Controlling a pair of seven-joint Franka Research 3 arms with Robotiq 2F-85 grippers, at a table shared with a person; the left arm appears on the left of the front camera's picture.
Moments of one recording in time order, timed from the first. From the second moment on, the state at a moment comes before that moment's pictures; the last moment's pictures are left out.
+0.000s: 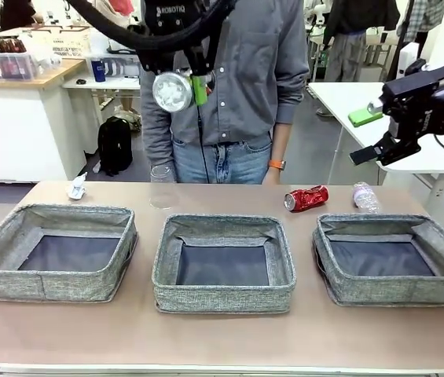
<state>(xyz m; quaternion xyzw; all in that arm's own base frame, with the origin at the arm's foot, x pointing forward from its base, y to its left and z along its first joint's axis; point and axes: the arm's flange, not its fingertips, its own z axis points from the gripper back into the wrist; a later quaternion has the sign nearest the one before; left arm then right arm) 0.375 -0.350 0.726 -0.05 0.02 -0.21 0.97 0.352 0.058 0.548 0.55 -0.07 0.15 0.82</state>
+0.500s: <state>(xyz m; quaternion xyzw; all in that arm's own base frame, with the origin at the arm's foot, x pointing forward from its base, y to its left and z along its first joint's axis) 0.404 -0.370 0.763 -0.04 -0.01 -0.19 0.98 0.352 0.058 0.548 0.55 -0.07 0.15 0.82</state>
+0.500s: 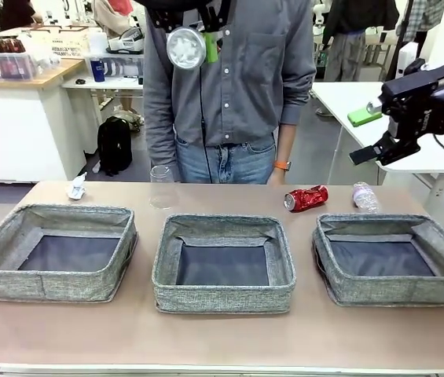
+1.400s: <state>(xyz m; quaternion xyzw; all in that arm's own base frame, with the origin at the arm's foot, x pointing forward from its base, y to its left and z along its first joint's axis) 0.403 -0.370 0.765 -0.04 -0.01 -0.19 0.98 0.352 0.058 0.548 0.55 -0.07 0.15 0.82</state>
